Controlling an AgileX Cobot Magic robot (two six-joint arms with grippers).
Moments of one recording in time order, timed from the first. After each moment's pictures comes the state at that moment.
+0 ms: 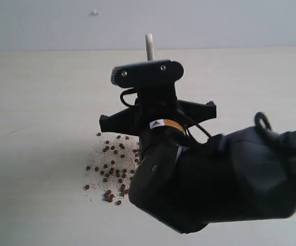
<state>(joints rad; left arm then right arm) -0.37 0.01 -0.05 -1.74 -0.14 1.64 1.17 1.84 -0.87 1.48 -1.00 -0.82</state>
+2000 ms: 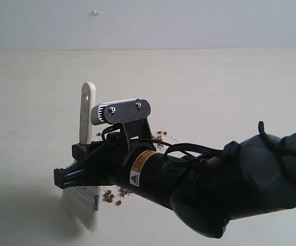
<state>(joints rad) -0.38 0.01 -0.05 -1.74 -0.13 1.64 1.06 1.89 -0.72 0.16 -0.68 0.44</state>
